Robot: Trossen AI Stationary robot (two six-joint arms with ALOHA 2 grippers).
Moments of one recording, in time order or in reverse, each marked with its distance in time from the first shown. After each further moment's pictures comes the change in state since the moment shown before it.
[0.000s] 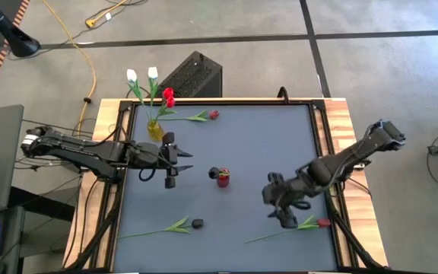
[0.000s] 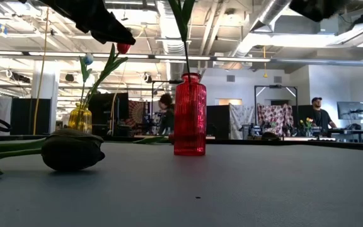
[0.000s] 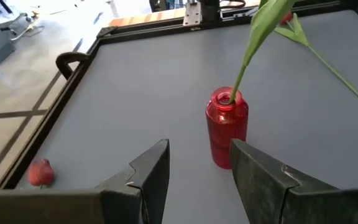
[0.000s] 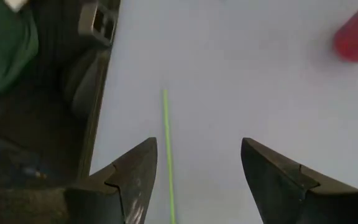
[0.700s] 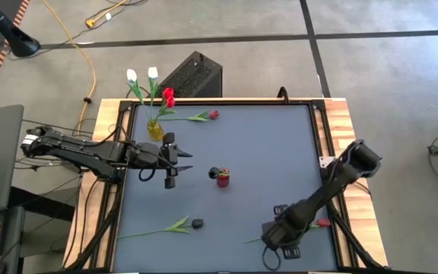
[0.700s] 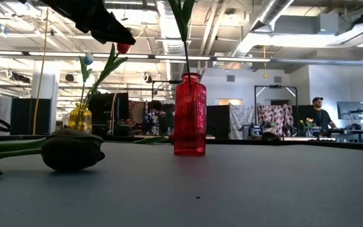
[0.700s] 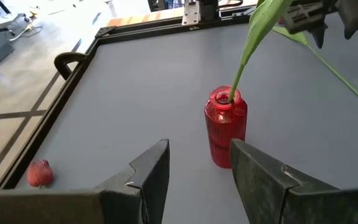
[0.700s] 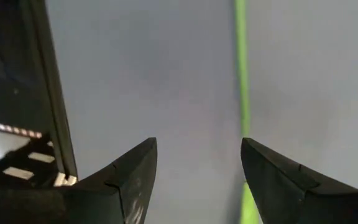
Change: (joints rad) left arm 0.000 0.000 0.000 0.000 0.006 0.006; right arm 0.201 0.419 0.000 -0.047 -0.203 0.209
